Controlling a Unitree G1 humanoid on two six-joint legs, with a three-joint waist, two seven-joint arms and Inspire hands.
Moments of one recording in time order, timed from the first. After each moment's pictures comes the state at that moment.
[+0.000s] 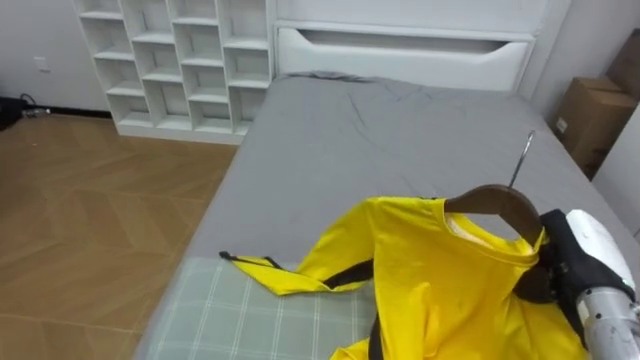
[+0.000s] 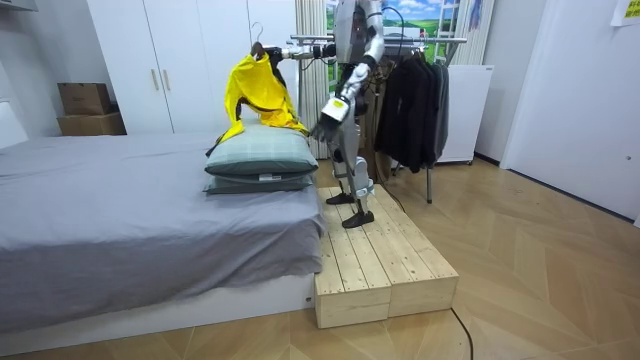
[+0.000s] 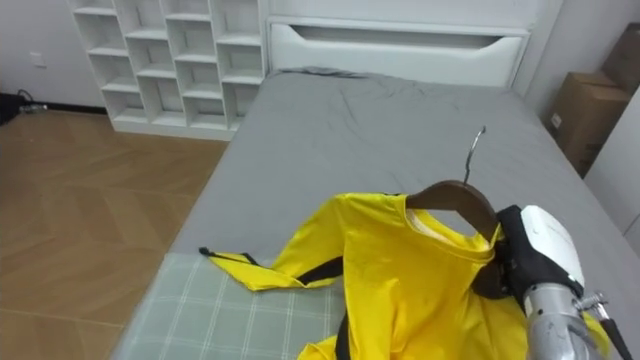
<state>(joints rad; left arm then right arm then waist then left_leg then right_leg) 0.20 0.26 0.11 0.77 0.51 0.01 0.15 -0.10 -0.35 -0.18 0.29 -0.63 0.02 -0.04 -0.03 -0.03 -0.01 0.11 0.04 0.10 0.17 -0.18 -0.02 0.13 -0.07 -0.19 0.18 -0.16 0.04</state>
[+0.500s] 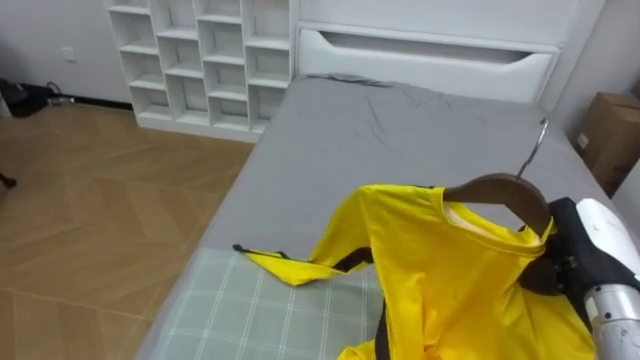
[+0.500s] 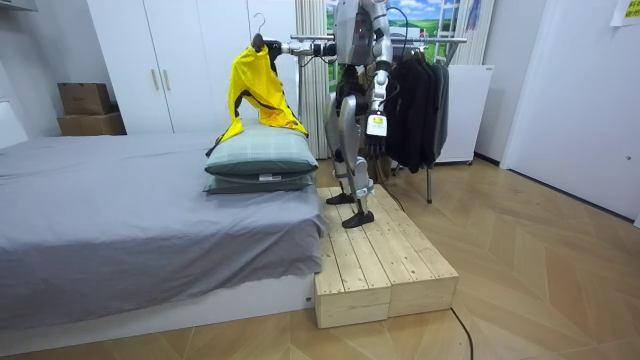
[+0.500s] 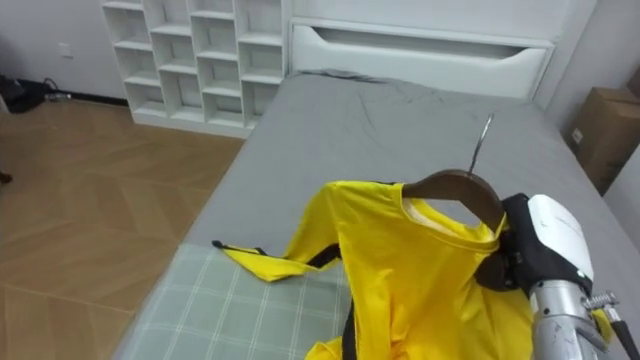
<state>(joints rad) 0.31 0.24 0.19 1.02 0.46 0.06 0.12 -0.08 -0.35 -0.18 0.16 -0.63 0.03 -0.05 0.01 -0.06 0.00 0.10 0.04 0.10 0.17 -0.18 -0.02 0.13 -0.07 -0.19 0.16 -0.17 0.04</state>
